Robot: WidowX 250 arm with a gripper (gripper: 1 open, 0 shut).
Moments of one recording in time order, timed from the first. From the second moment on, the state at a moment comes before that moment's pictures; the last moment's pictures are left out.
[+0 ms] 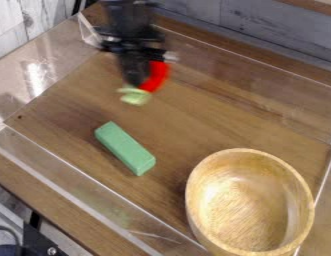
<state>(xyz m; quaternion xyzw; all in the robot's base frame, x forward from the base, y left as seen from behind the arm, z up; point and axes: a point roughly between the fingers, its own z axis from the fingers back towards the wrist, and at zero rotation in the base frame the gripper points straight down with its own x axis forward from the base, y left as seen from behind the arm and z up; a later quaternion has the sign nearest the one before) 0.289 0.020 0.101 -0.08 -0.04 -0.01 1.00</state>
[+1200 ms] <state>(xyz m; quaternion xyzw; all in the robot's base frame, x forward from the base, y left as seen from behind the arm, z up) 0.308 -0.098 0.057 -0.11 -0.06 -0.04 0.99</state>
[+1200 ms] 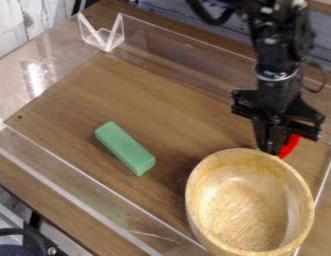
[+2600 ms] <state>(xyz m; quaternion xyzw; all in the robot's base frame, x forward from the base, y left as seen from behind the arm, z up) 0.317 -0.103 0.059 -0.07 -0.04 -0.12 0.99</state>
